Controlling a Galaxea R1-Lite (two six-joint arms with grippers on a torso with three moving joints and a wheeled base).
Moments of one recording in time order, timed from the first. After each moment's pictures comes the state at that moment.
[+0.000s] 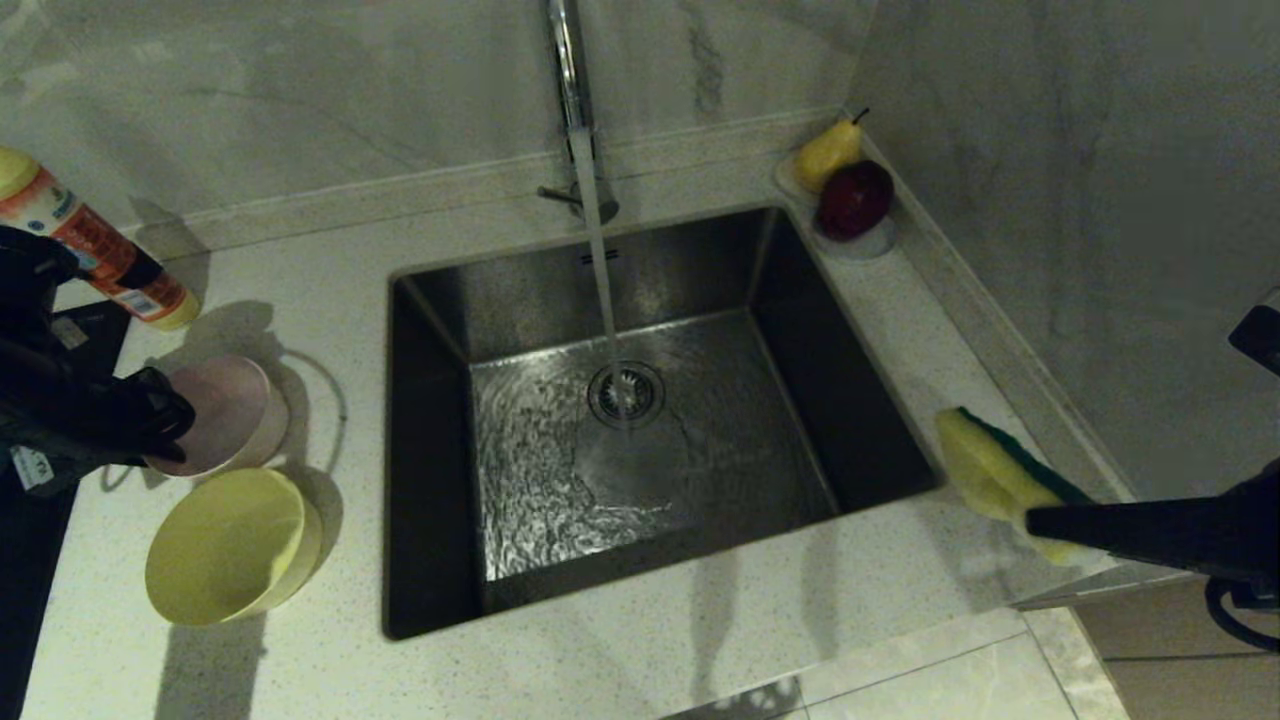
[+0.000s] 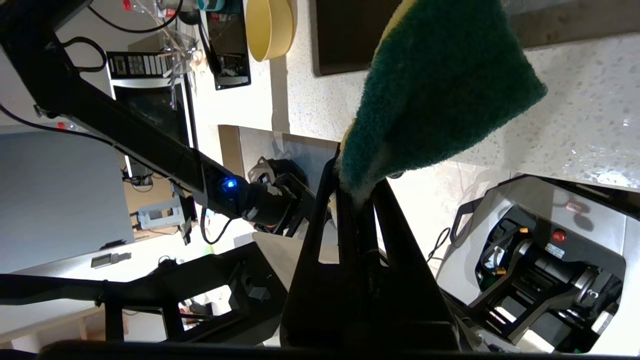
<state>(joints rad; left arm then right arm) 0.39 1.82 -1.50 0.61 -0.04 -0.41 0.37 1.10 -0.90 0.15 0.65 0.58</state>
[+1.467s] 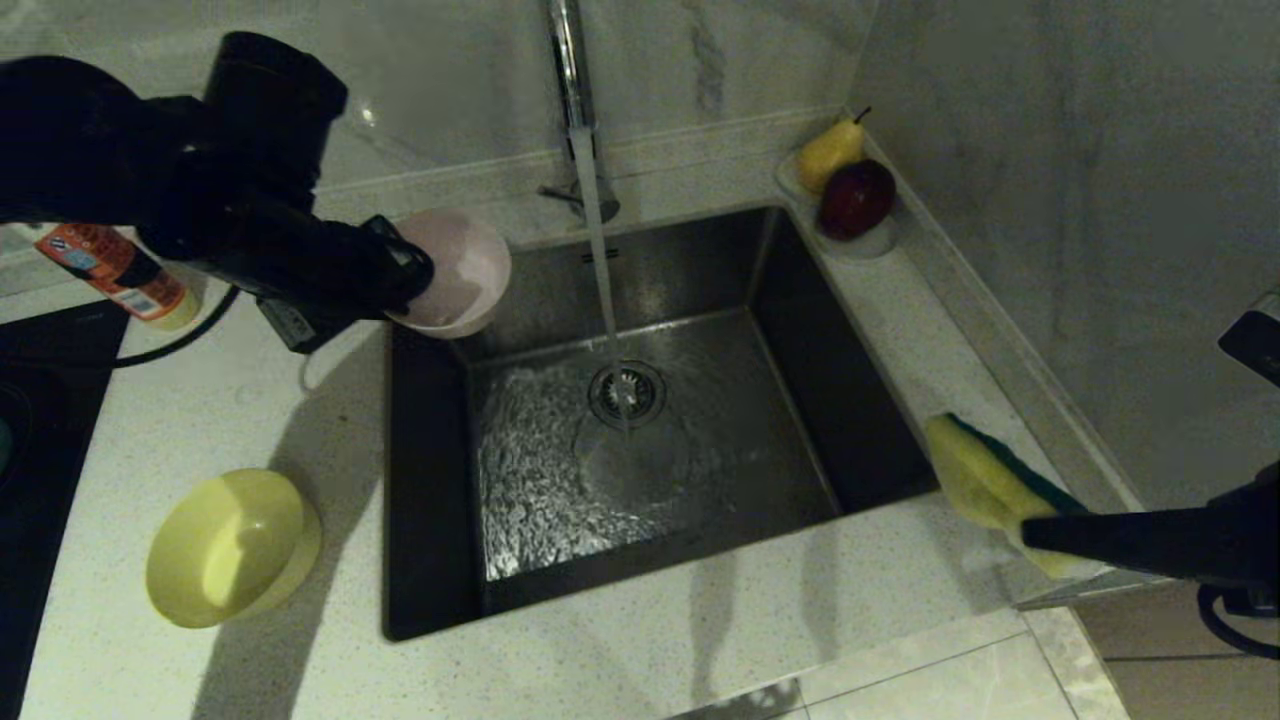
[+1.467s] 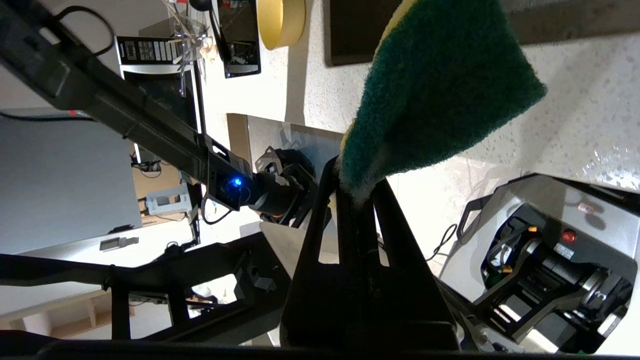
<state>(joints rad) -0.26 1.85 -1.85 0.63 0.25 -0.81 0.37 1.11 -0.89 0.13 0.69 0.57</state>
